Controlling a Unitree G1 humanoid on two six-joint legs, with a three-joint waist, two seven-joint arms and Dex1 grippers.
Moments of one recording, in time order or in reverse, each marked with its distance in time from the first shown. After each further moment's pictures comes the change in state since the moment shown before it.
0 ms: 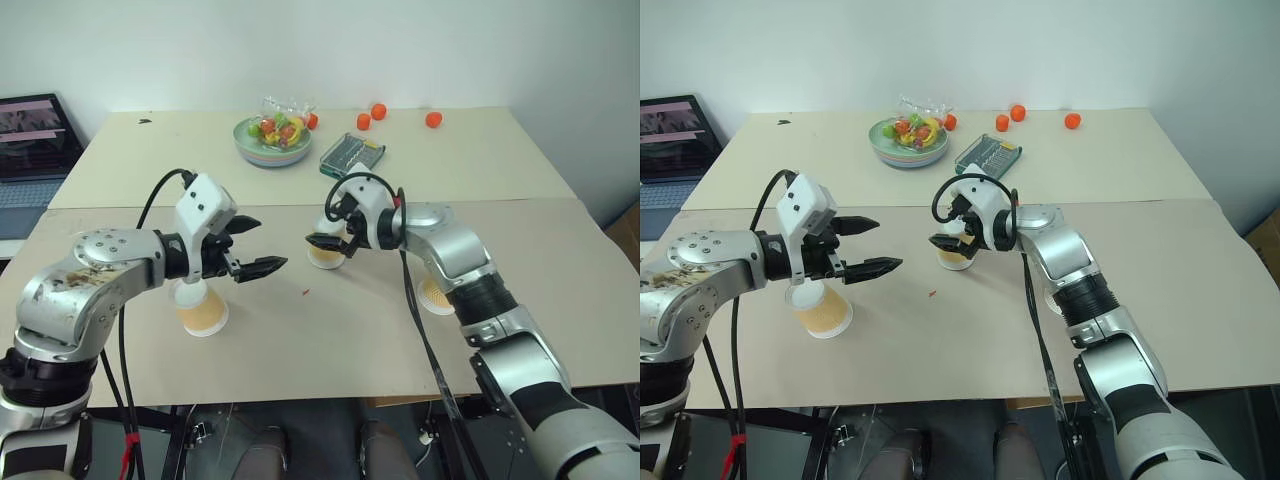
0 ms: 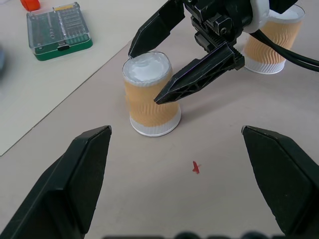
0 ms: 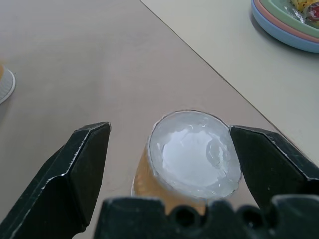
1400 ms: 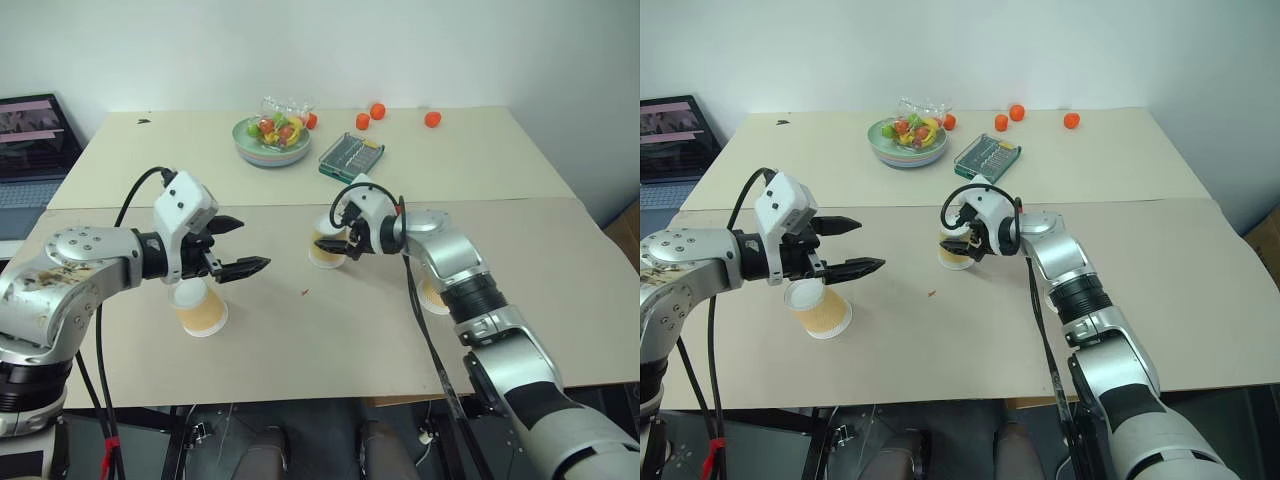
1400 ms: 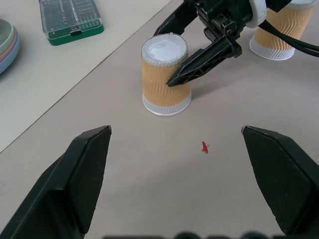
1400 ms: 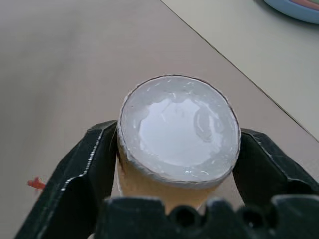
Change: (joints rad) left arm 0.026 0.091 0.046 0.015 -0.027 -0.003 -0.033; right arm 0.005 0.029 -0.039 0.137 -0.088 -0.091 0.047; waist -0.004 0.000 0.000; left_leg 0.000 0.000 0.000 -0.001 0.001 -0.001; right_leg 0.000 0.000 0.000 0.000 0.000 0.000
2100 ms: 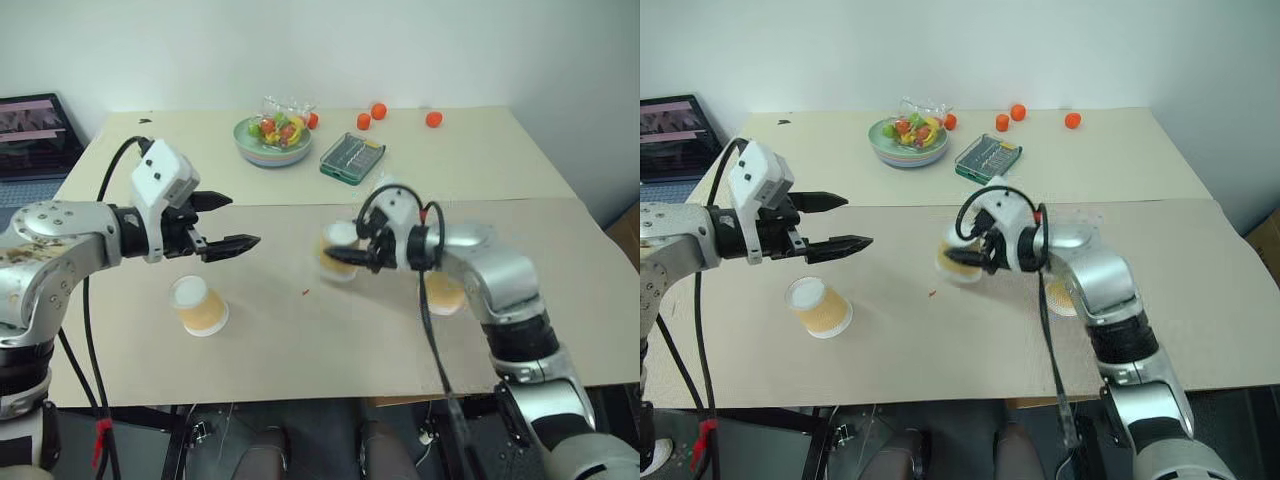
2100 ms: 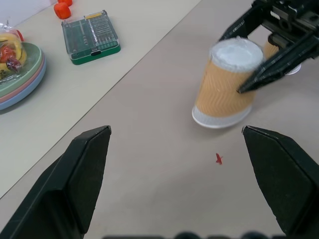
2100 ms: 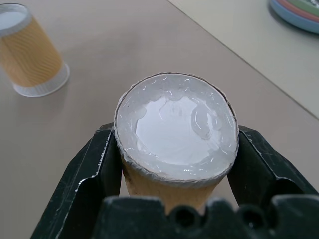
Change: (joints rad) left arm -0.105 0.039 0.009 0.062 -0.017 0.001 -0.042; right arm 0.247 -0.122 -0.069 -0.744 0.164 0.494 -0.023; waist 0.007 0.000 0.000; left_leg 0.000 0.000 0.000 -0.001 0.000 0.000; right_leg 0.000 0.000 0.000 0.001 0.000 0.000
